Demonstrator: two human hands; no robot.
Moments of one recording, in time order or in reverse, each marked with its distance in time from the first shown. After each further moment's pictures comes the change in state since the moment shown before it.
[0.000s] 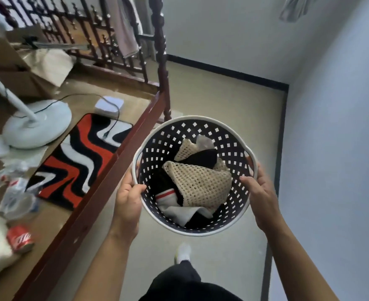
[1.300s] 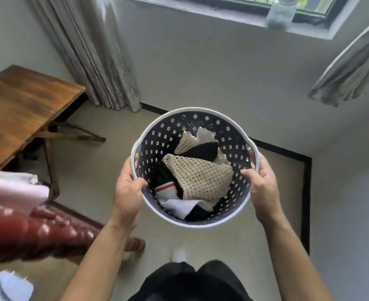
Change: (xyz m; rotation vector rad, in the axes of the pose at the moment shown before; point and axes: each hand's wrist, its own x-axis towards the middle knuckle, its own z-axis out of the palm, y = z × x) left_hand 0.925 0.202 0.458 0.019 -0.028 0.081; right_hand 1.027 -0.214 0.047 0.029 0.053 -0.033
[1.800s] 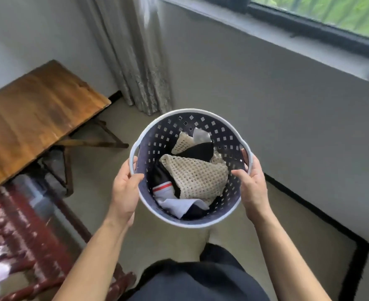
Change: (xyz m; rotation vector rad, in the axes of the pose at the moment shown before) left_hand 0.310 0.041 0.052 0.006 0.347 -0.046; right_hand 0.366 -0.029 0.158 -0.028 -0.291 0.099
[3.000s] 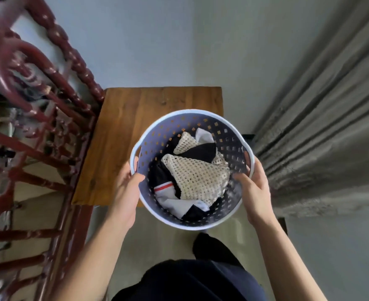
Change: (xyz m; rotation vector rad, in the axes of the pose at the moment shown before) left_hand 0.513 0.146 -0.330 -0.225 0.835 -0.195; right_hand 0.430 -0.049 0.705 -0.387 -0.807 0.054
